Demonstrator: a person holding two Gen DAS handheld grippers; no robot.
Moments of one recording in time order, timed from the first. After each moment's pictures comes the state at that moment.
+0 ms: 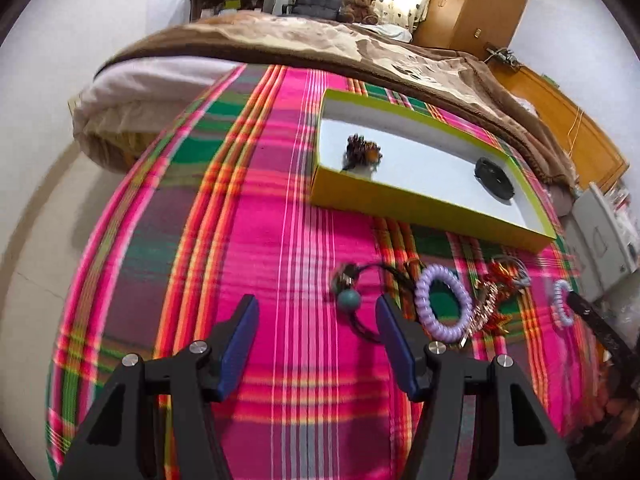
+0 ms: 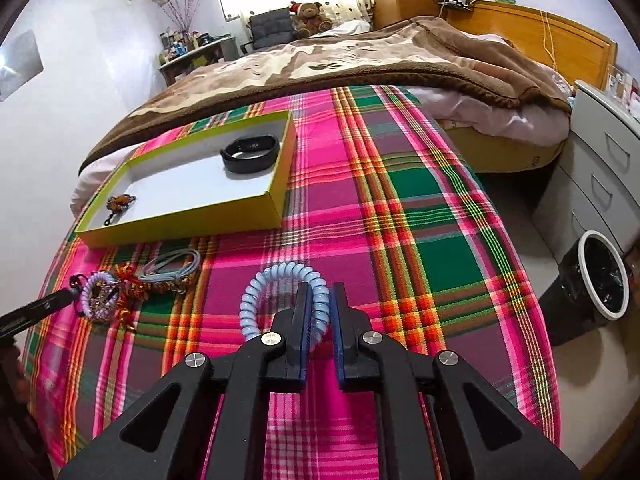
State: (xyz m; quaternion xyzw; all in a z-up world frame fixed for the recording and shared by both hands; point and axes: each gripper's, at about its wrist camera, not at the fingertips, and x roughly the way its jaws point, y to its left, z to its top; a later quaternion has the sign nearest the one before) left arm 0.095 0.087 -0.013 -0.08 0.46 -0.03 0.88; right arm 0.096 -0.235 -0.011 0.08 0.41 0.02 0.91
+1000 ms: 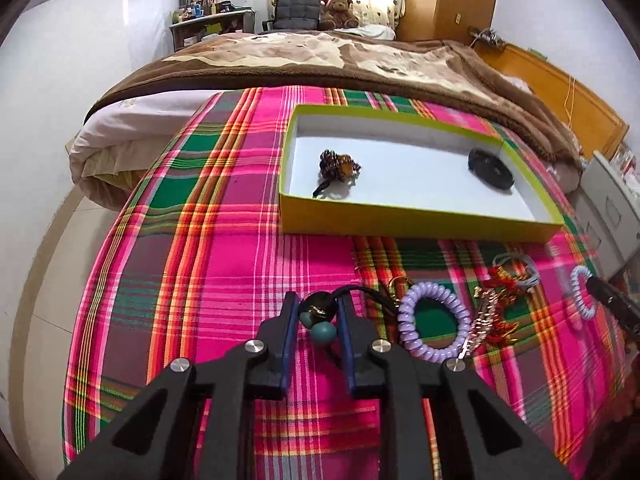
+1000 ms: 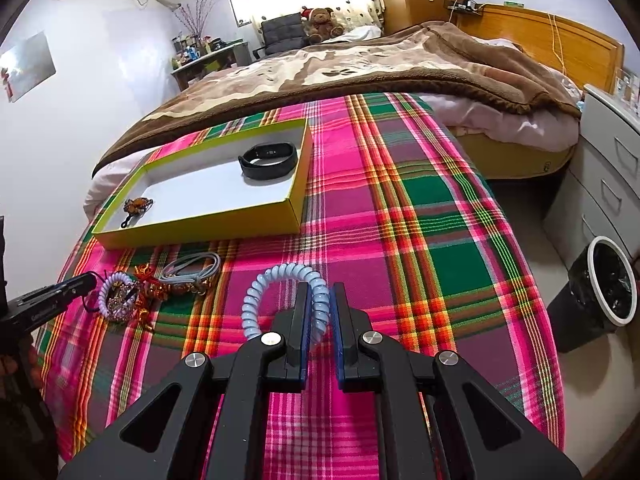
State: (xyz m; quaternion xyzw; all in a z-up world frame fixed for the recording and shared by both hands) left arm 0.102 0.067 -0.005 -0.03 0.44 -0.03 0.90; right arm 0.092 -0.234 -0.005 0.08 0.40 0.05 0.91
